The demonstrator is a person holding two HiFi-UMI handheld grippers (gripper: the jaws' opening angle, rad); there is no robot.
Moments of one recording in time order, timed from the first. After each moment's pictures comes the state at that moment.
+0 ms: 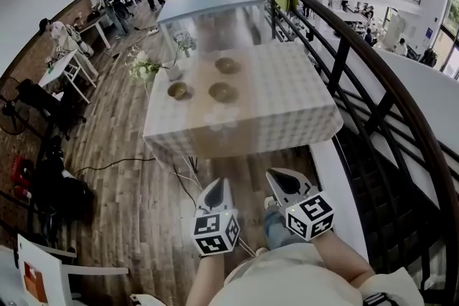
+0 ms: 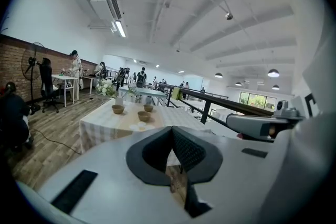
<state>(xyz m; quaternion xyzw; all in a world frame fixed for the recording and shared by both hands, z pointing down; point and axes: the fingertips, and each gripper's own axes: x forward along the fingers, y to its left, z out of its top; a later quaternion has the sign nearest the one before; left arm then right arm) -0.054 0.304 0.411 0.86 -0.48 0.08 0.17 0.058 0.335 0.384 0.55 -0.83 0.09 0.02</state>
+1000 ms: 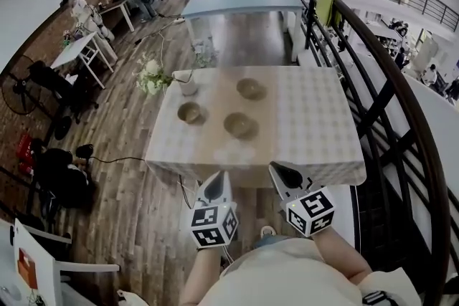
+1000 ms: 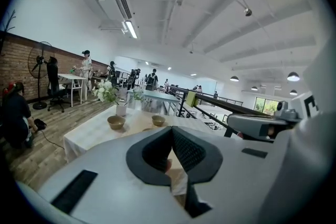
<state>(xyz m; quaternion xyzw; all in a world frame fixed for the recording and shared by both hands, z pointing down) -0.017 0.097 0.402 0.82 -0.54 0.06 0.19 0.104 0.110 0.371 0.50 -0.86 0.07 0.04</state>
